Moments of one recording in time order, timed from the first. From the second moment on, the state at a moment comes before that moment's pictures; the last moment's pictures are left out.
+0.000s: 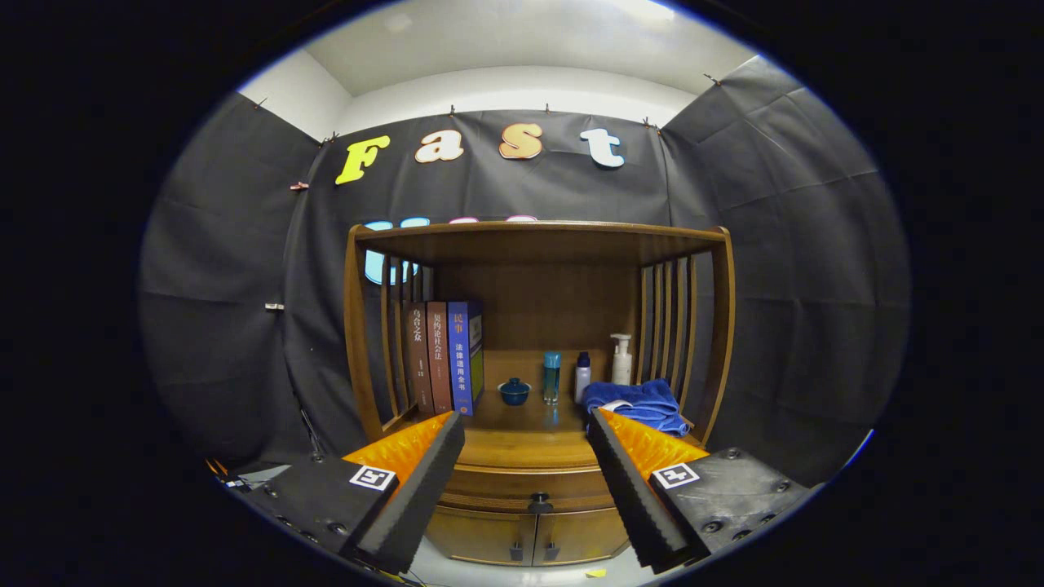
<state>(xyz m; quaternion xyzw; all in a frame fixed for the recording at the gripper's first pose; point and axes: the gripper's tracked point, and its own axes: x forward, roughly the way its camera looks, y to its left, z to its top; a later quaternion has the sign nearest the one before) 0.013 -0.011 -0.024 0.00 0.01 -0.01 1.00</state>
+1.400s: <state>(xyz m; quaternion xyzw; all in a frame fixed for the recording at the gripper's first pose) 0.133 -0.038 -0.295 0.04 0.24 -0.03 0.97</state>
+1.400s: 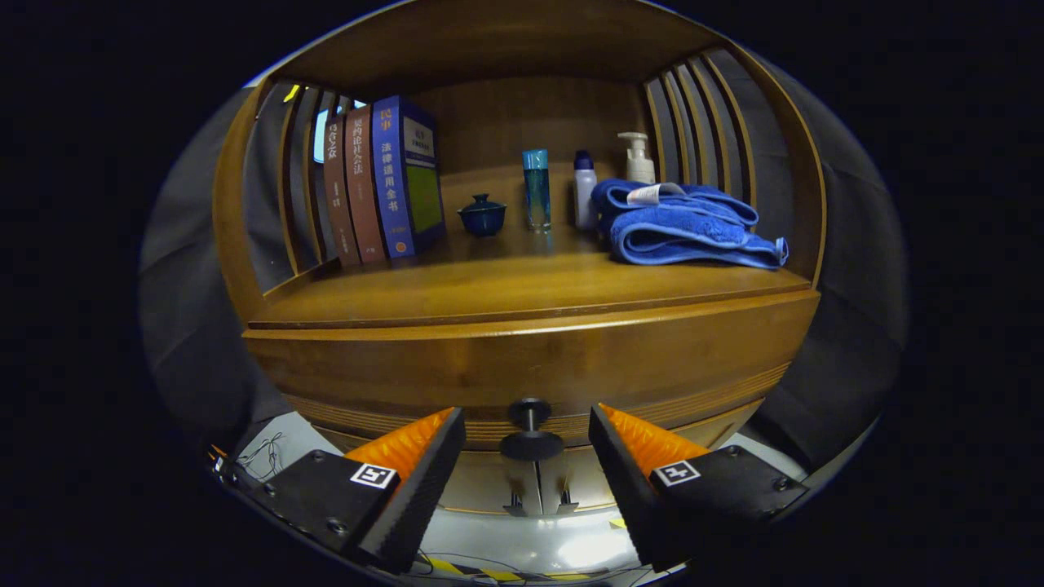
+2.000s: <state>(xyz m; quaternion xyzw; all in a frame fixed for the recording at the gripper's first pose) 0.134 -0.038 -0.323 0.01 0.29 -0.02 0.96</state>
